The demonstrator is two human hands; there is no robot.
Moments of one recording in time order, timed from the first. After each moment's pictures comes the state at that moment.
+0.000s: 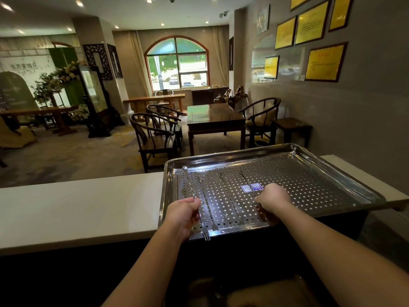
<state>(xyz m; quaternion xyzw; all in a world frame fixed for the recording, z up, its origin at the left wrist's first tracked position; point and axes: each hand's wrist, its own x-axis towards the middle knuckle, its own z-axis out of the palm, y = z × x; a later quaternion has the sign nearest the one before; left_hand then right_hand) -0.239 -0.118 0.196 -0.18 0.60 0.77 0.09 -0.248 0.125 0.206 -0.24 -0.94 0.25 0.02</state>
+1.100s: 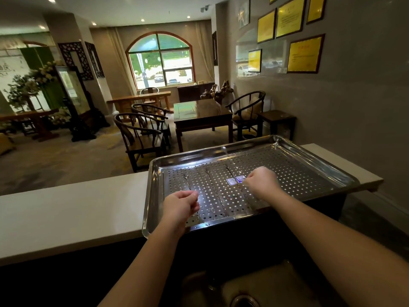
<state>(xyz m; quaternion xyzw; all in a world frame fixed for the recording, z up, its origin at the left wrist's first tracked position) -0.231 -0.093 0.199 -0.10 0.67 0.73 0.05 -0.229 0.134 0.229 -0.19 -0.93 0.31 0.10</state>
